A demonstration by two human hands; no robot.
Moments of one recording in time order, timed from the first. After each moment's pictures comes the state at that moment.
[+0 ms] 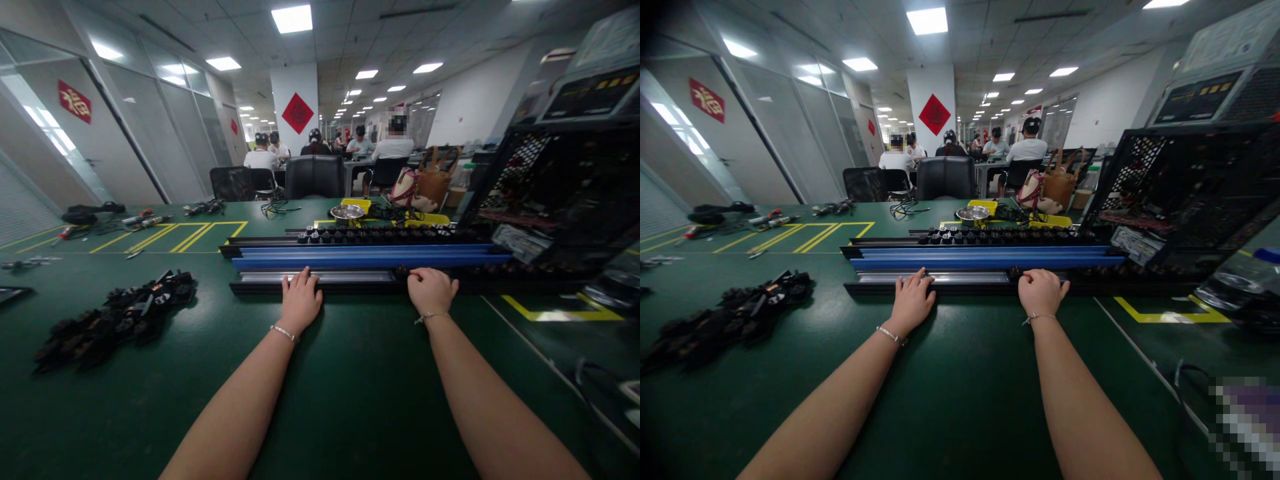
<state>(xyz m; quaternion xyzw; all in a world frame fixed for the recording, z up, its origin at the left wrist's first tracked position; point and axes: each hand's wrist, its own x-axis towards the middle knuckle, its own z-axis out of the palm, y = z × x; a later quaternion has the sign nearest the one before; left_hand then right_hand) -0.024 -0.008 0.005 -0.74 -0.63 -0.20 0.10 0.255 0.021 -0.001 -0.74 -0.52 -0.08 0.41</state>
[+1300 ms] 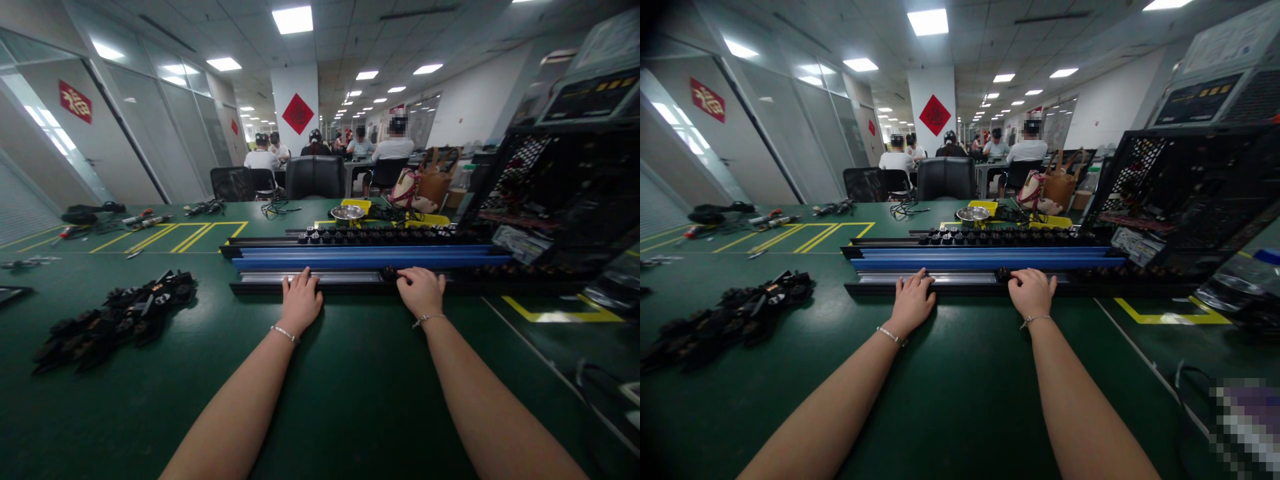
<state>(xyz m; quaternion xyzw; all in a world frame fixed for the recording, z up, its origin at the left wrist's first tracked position) -0.025 -0.006 0.001 -0.74 -0.63 -0.21 0.10 0.246 0.020 0.000 -0.69 -0.61 -0.06 0.39</state>
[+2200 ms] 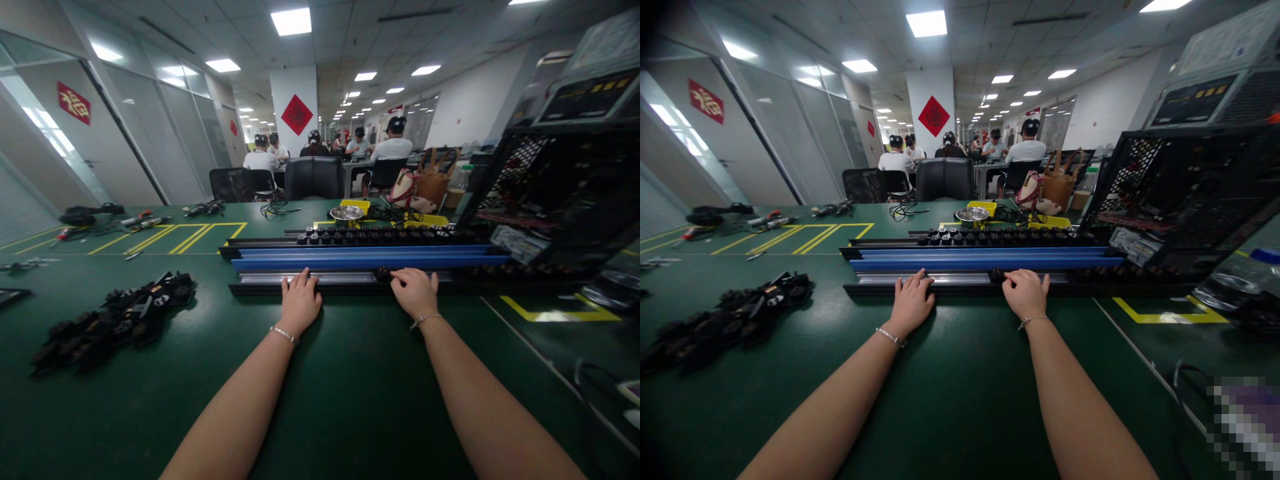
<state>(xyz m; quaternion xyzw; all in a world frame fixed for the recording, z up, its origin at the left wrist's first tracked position) -0.025 -0.006 0.001 -0.74 -0.63 -0.20 0.10 0.239 0.018 0.001 -0.67 -0.64 -0.06 0.38</state>
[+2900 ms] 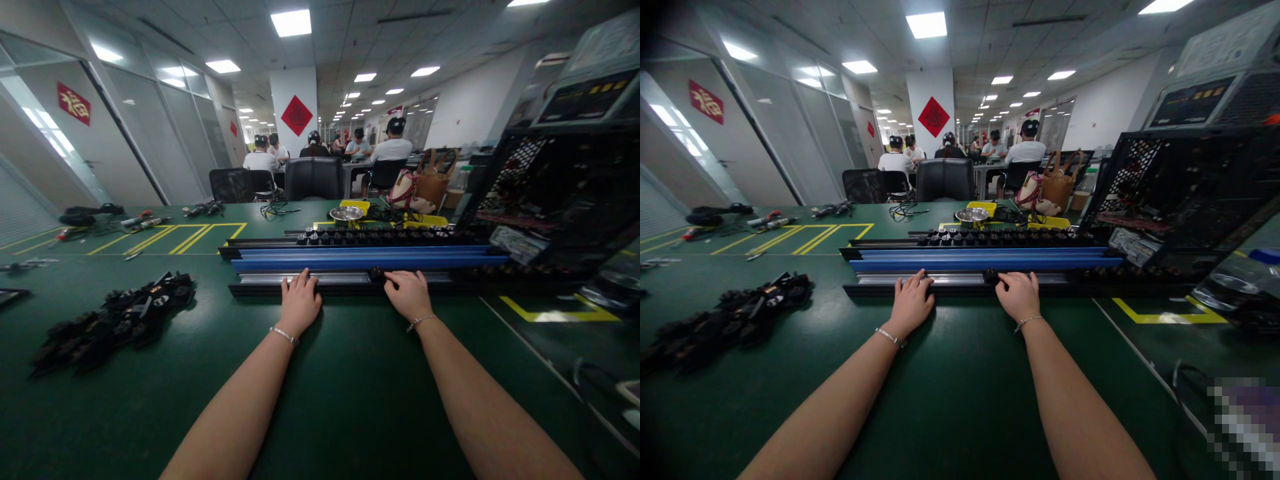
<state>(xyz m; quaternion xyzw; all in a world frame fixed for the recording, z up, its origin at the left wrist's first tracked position) -0.025 -0.007 0.002 -0.74 -0.63 -0.21 0.10 0.234 0.021 -0.004 -0.64 -0.68 -0.07 0.35</state>
